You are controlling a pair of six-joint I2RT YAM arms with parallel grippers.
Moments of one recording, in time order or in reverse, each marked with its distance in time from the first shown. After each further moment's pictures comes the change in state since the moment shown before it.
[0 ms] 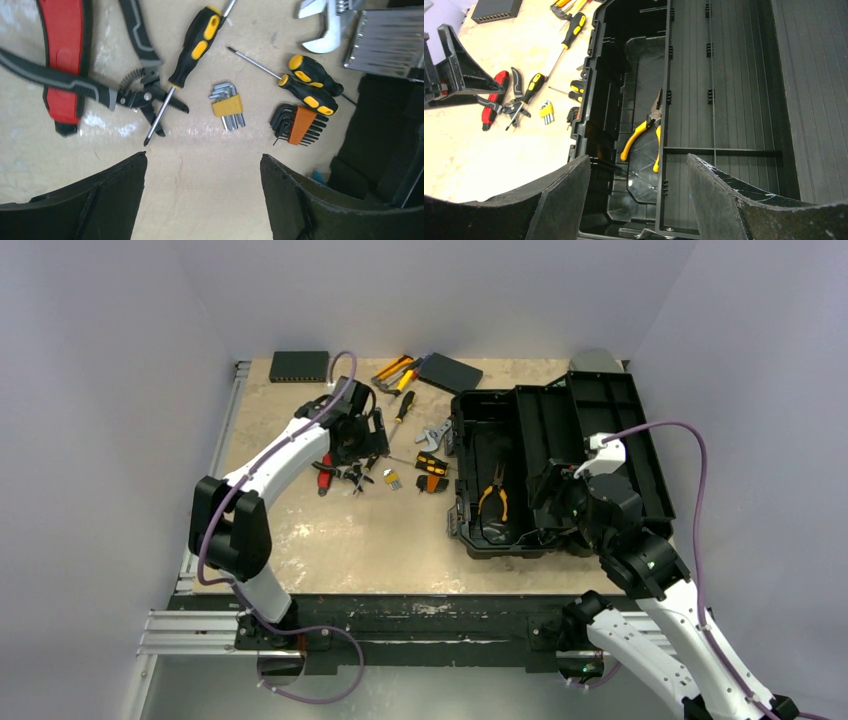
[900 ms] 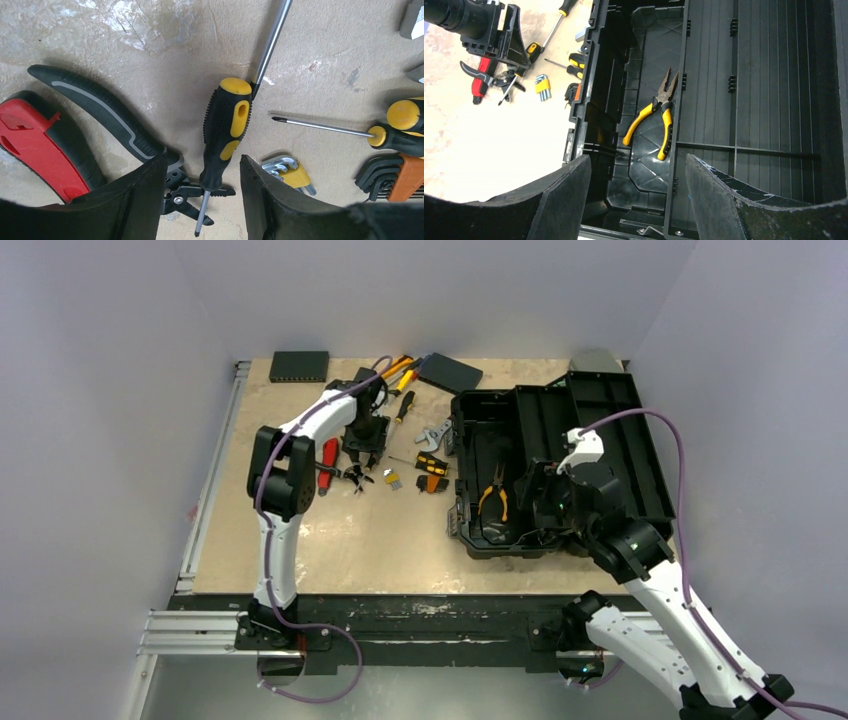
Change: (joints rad) left arm 0.071 0.529 0.435 -0.166 0.077 0.478; right arm 0.000 0.100 0.000 0.003 -0.076 -0.017
